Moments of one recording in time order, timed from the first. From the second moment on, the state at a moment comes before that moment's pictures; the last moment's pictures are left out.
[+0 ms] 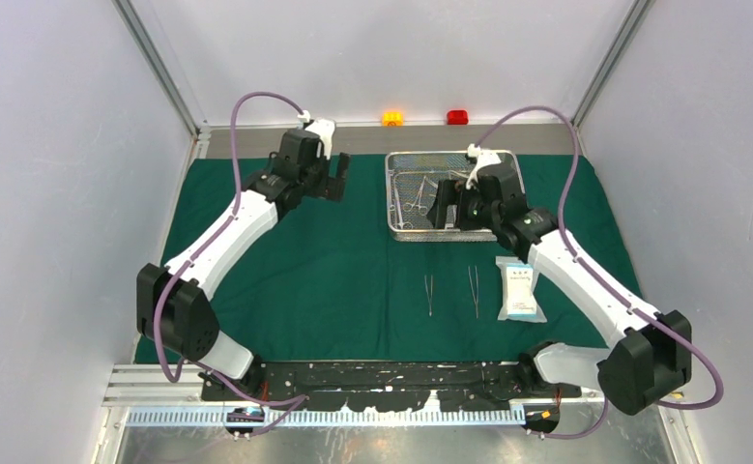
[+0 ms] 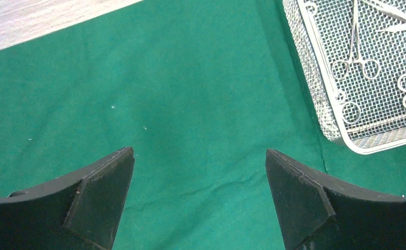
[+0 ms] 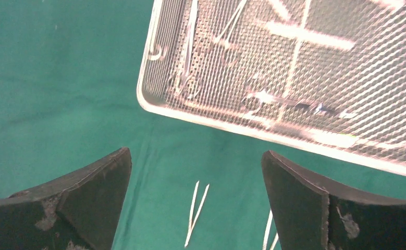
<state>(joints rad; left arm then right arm) -0.44 1.51 1.33 -0.46 -0.18 -0.06 0.43 1.22 0.97 -0.40 -0.05 0.38</state>
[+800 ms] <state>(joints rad) -0.44 1.50 1.38 -0.55 0.10 0.07 0.21 2.09 1.80 -0.65 0.13 -0.28</state>
